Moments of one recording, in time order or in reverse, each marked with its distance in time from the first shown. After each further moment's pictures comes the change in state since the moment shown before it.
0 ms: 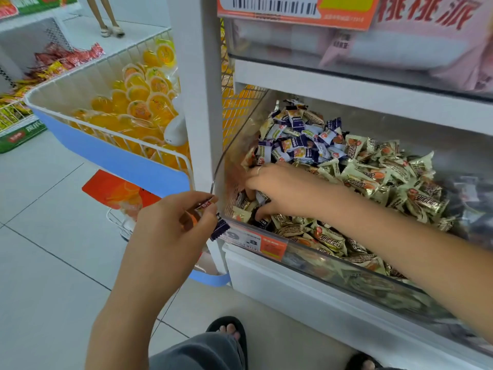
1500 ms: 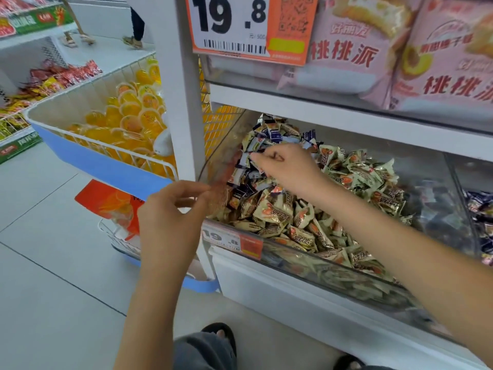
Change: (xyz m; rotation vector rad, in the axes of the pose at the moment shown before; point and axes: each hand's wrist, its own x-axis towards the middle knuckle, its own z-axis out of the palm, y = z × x) left_hand 0.009 0.019 0.024 -0.112 0.241 -0.042; right_hand -0.037 0.004 -0.035 0.774 0.450 0.564
